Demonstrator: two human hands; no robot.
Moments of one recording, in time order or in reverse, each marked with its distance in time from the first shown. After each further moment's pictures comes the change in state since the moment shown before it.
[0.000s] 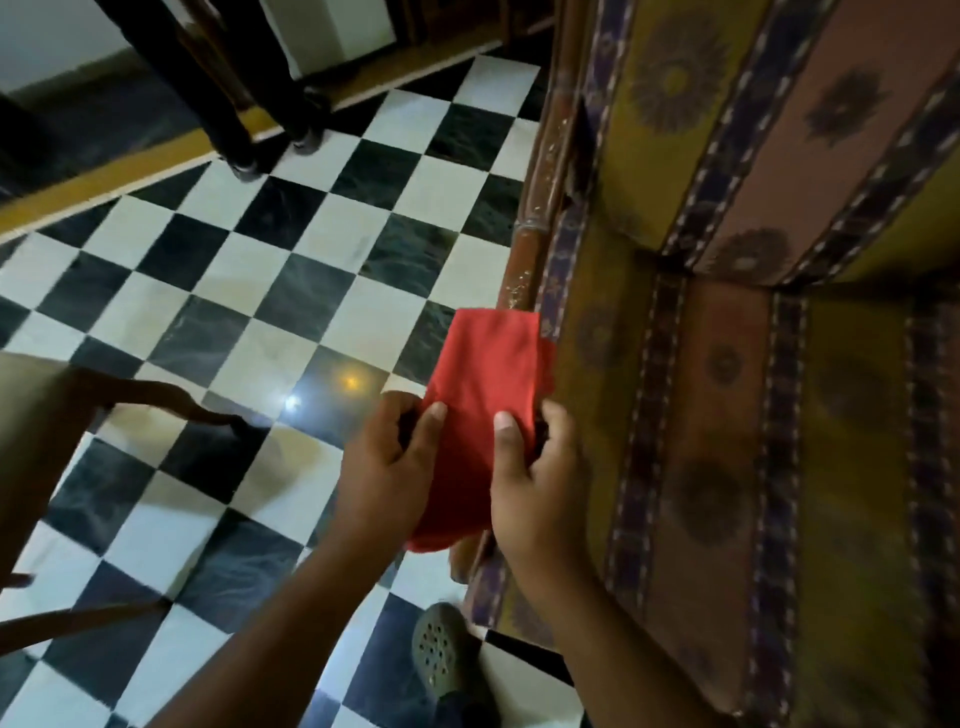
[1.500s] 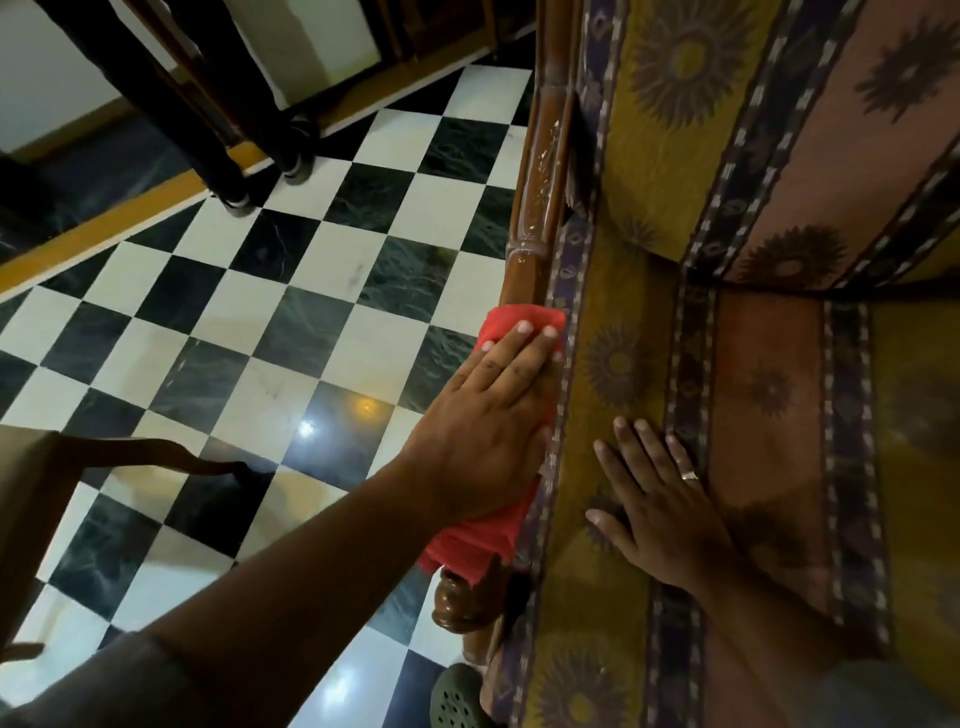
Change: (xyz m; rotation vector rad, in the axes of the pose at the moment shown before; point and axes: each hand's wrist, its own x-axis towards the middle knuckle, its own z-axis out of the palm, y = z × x) left_hand 0.109 0.010 0.074 0.771 -0.399 0.970; right_hand 0.133 0.228 -0.042 -1.066 -0.386 -0.695
